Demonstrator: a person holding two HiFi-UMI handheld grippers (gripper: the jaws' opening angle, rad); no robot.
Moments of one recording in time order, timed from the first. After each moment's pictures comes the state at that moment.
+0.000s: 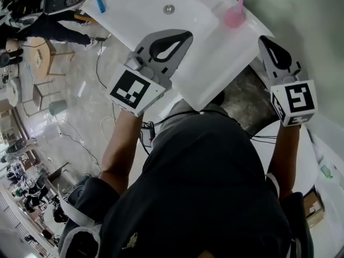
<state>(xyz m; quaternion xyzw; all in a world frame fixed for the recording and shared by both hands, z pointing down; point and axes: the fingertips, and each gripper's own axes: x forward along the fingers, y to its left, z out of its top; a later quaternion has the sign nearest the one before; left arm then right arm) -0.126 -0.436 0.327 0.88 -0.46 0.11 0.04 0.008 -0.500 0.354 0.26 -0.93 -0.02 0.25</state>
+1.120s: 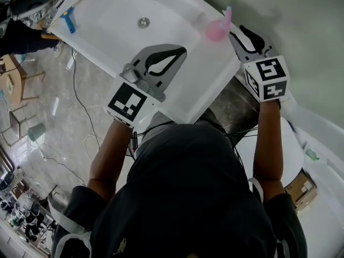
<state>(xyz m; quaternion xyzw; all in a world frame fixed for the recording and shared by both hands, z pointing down) -0.121 -0.500 0.367 0.91 -0.39 0.09 0.06 -0.019 -0.603 0.418 0.30 -0.89 0.01 0.34</state>
